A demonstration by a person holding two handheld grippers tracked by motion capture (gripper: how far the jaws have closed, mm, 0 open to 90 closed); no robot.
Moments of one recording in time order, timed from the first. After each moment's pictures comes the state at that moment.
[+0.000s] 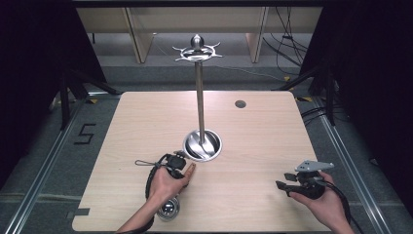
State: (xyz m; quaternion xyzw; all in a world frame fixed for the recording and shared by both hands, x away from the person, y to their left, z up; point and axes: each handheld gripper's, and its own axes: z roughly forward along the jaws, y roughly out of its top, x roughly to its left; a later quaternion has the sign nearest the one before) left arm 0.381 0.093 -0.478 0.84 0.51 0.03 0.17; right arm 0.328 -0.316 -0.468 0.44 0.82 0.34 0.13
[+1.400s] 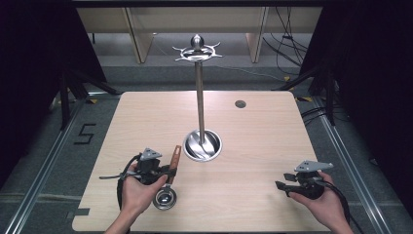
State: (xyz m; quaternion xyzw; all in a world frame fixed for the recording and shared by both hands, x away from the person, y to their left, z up) left arm 0.340 0.155 -0.435 0.78 0.48 0.11 0.39; right arm 0.327 -0.314 -0.467 0.45 0.82 0.33 0.12
